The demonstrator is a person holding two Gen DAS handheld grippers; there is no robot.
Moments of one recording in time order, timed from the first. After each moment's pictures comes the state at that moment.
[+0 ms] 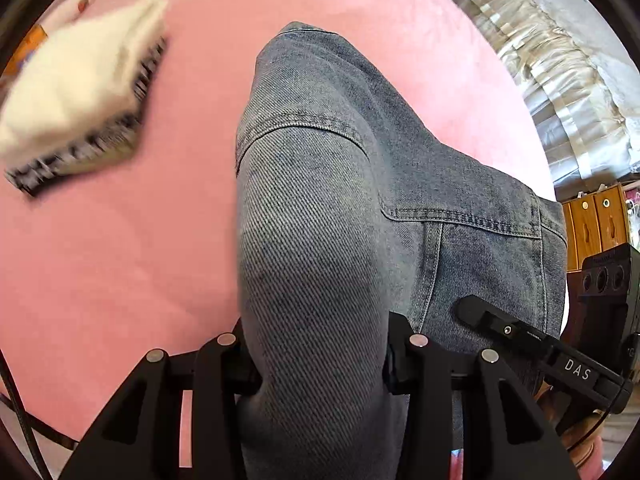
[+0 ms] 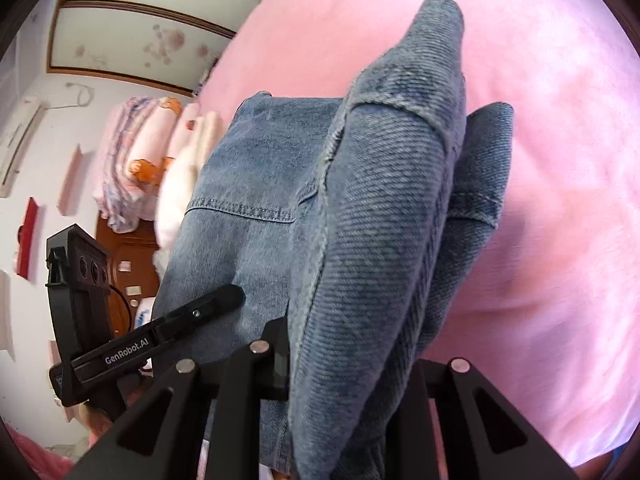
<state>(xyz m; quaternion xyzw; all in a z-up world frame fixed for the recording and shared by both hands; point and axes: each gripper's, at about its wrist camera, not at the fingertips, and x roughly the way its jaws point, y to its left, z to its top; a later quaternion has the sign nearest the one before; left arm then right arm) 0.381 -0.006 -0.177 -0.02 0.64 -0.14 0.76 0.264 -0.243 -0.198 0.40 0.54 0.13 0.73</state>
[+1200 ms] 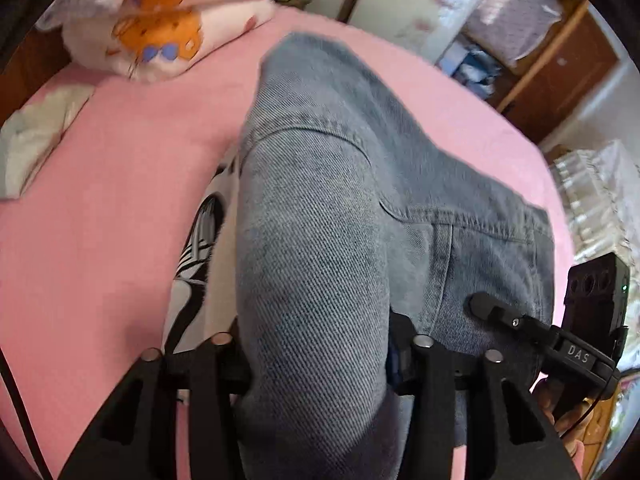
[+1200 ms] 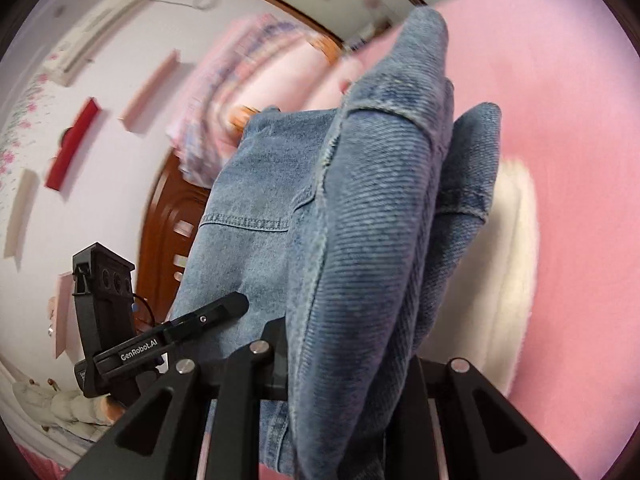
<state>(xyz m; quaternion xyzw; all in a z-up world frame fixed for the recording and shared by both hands) 0.646 0.381 -0.178 -0.17 0.52 0.01 0.84 0.677 0.099 -0.177 0.28 0.50 0.36 0.73</state>
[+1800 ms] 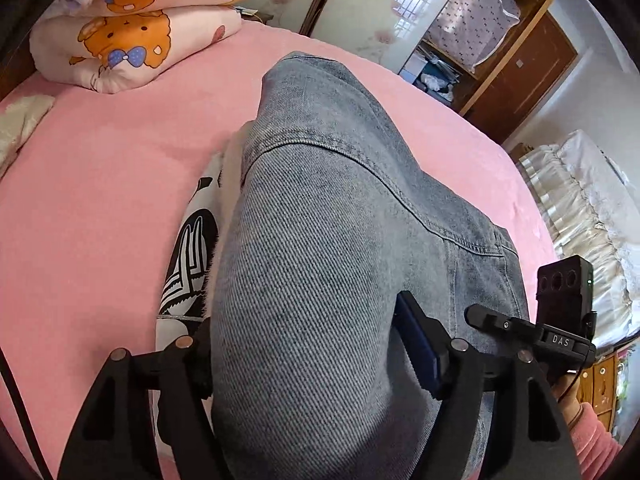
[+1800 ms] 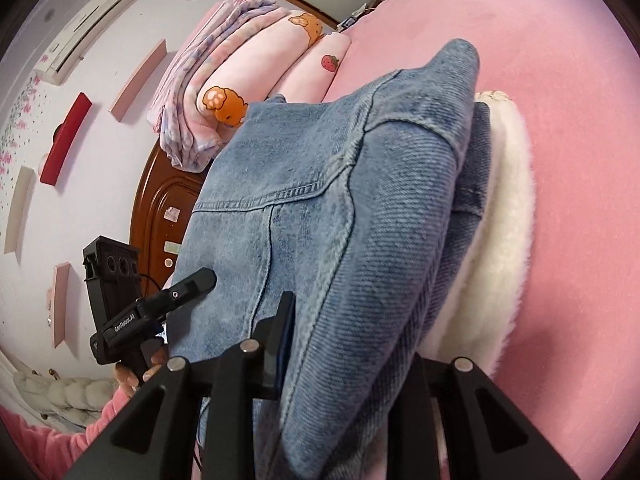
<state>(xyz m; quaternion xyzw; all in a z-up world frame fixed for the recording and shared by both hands) 0.658 0.414 -0.236 -0.18 0.46 -0.08 0.86 0.701 0.102 -0.250 0.28 0.50 0.39 0.72</state>
